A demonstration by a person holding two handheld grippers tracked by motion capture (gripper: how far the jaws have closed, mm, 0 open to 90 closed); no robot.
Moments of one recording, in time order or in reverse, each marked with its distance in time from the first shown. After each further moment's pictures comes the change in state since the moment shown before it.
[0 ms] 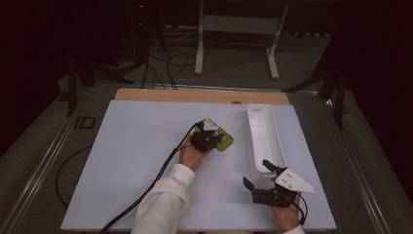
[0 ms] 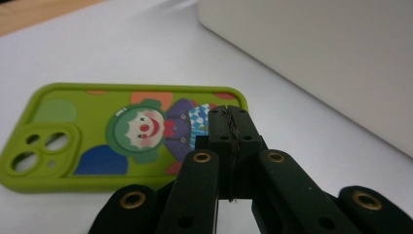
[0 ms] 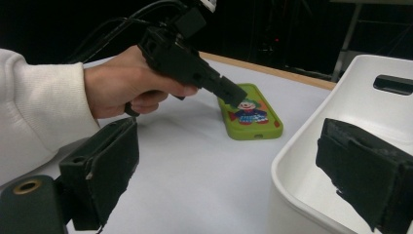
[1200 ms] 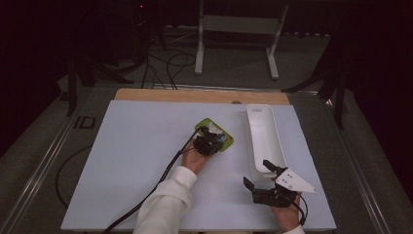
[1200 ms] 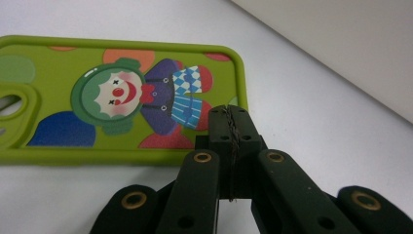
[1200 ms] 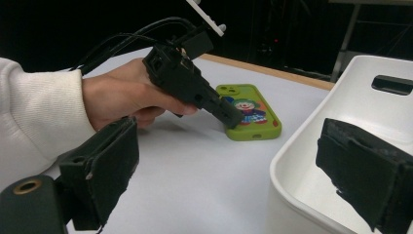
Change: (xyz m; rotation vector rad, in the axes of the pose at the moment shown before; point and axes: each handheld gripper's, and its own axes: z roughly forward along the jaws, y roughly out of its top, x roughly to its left) left arm -0.008 -0.006 0.011 0.110 0.000 -0.013; right arm 0.000 0.000 -0.001 -0.003 -0.004 0.005
